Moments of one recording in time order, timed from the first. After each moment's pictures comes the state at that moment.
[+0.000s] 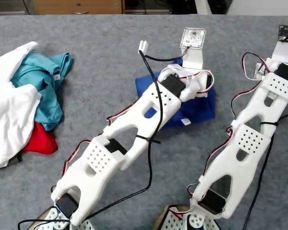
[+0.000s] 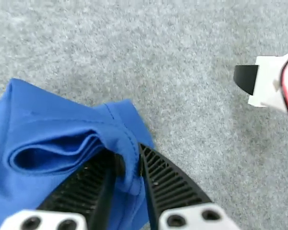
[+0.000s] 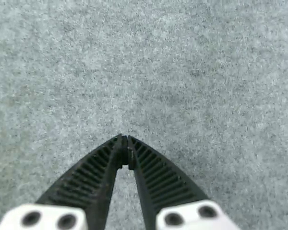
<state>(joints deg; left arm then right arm) 39.9 47.4 -54.8 53.2 18.2 29.8 70.3 -81.7 74.0 9.5</state>
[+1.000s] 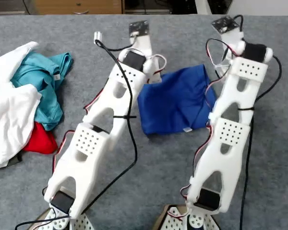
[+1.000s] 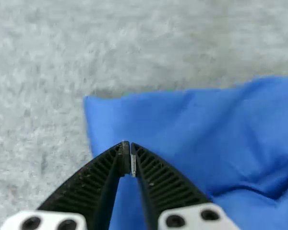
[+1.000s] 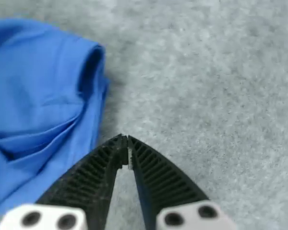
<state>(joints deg) 22.8 57.8 -69.8 83.0 23.6 14.4 61.5 -84.8 101.2 34.4</state>
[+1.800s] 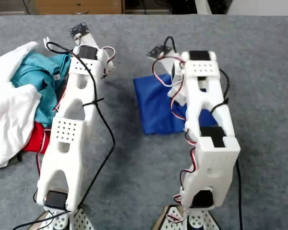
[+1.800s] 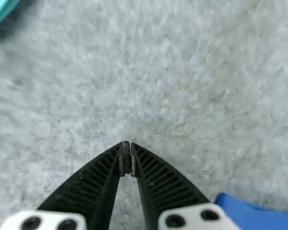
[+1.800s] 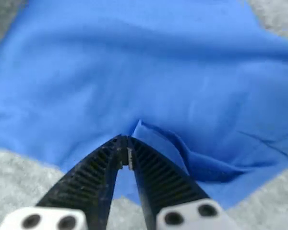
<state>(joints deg) 5.1 65.5 -72.1 80.5 27.0 -4.6 27.0 -10.1 79.7 39.2</state>
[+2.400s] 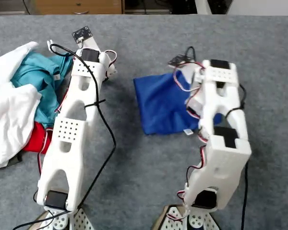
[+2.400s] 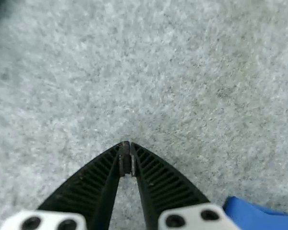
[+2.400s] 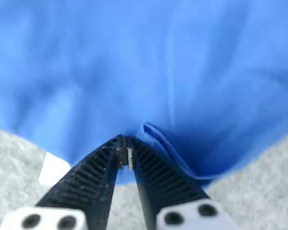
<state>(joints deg) 5.4 67.3 -72.4 80.0 26.9 6.9 26.9 -5.5 80.0 44.8</state>
